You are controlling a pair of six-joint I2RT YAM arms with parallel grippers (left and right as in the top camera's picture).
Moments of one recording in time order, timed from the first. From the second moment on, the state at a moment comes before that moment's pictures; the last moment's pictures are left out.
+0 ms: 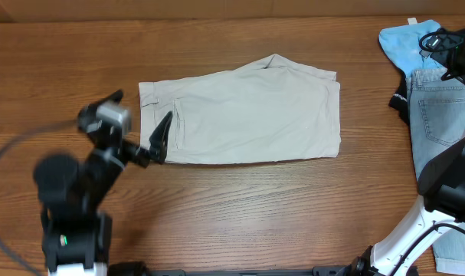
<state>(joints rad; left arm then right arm) 0.07 0.81 0.82 -0.14 0.55 0.03 -0.41 2.11 2.08 -1.02 0.05 0.28</state>
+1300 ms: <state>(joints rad) 0.21 1.84 1.39 -0.83 0.33 -0.18 -0.41 2.11 2.08 -1.02 0.05 0.28</state>
